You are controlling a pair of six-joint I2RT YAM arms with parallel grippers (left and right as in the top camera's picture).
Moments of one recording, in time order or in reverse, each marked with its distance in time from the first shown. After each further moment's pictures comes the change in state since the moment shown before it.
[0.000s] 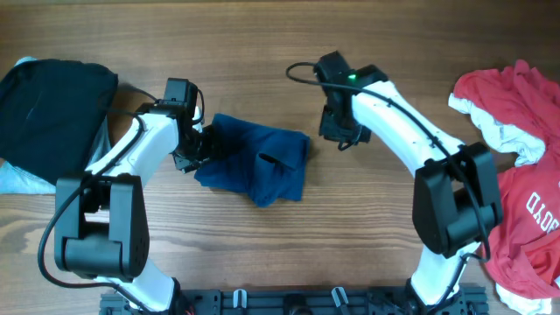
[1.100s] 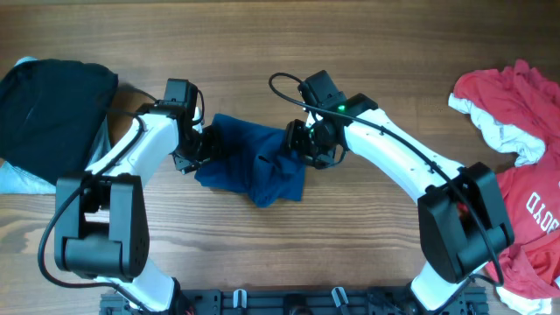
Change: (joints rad) left arm 0.000 0.000 -0.003 -0.001 0.000 0.000; right arm 0.113 -0.123 -0.205 0.298 -0.455 0.208
